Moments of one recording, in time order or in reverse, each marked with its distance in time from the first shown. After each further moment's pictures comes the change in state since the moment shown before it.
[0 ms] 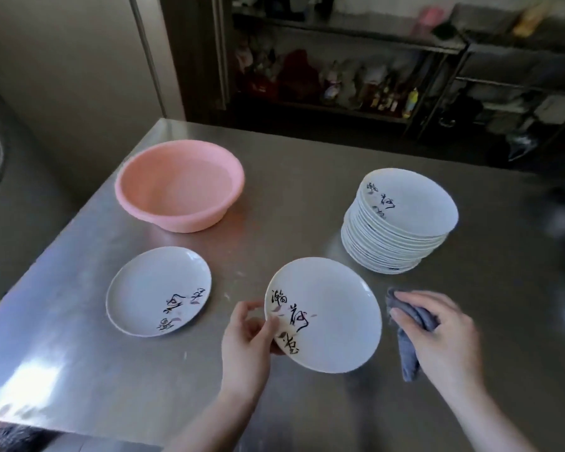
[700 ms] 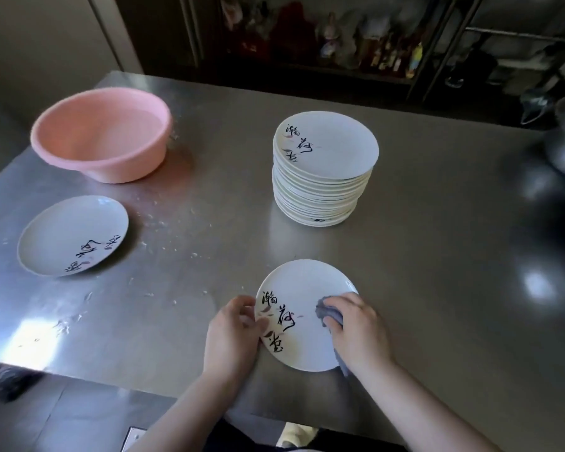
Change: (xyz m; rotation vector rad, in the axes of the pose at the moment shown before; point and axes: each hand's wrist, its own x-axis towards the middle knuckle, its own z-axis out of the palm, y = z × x) left_hand -0.068 -0.068 0.135 0.607 0.054 -0.040; right_hand -0.018 0.146 -0.034 -0.368 -0.452 0.006
